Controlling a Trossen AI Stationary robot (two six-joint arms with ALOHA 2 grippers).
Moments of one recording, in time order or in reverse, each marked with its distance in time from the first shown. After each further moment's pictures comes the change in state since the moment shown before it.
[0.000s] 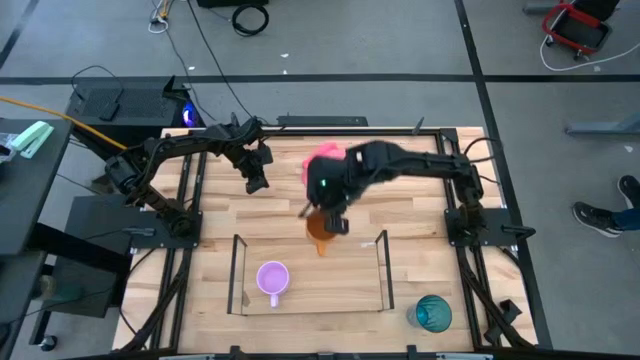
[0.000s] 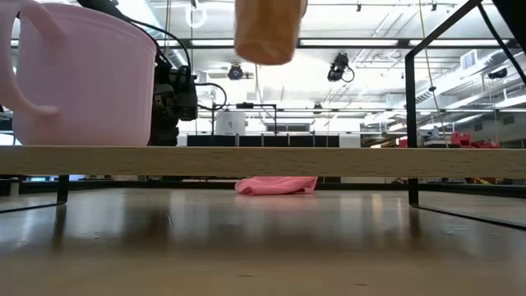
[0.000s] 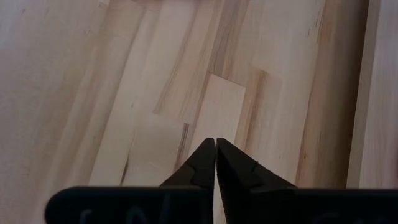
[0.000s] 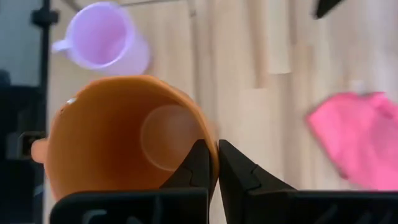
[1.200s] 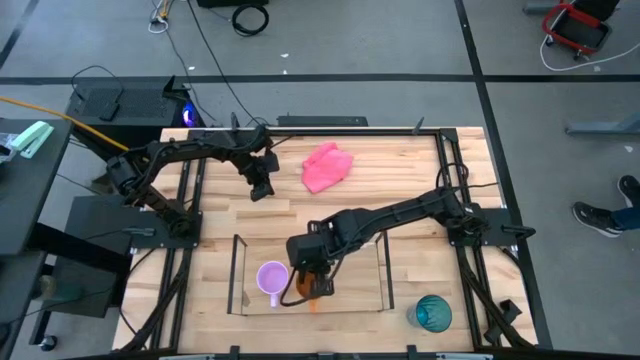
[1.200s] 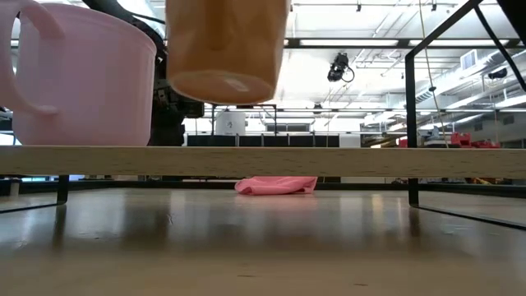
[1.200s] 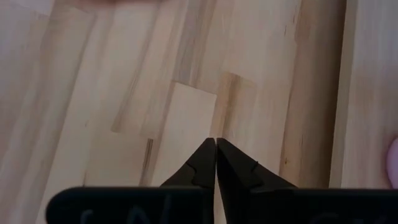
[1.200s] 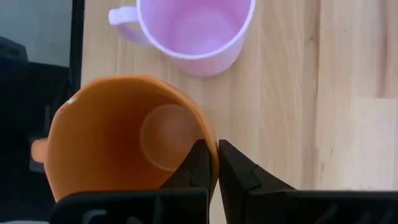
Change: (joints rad) left arm -0.112 0.000 0.000 0.035 -0.001 -0.067; right arm 0.238 0.220 -0.009 0.161 0.022 0.163
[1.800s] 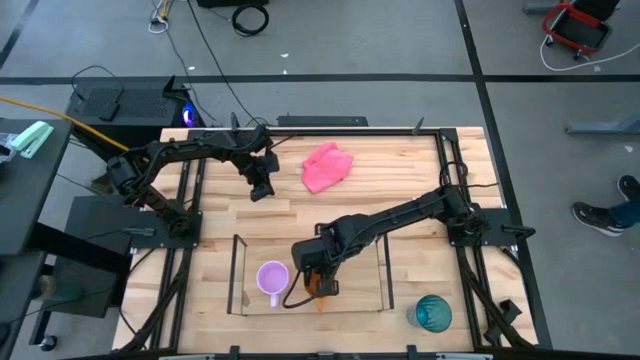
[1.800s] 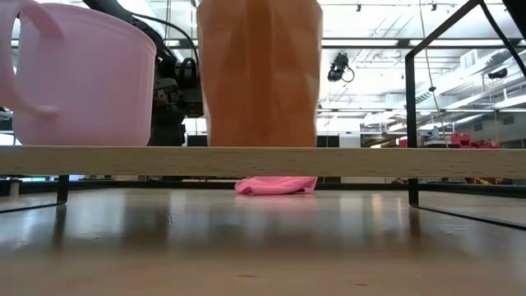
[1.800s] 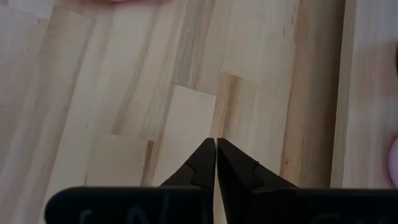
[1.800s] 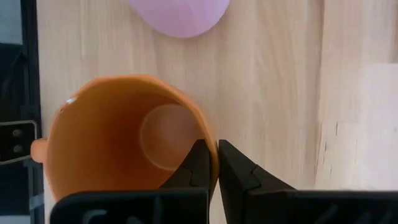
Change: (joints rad) left arm -0.001 0.000 0.000 0.005 0.000 0.010; right arm 0.001 -0.047 -0.218 0.089 0.025 0.019
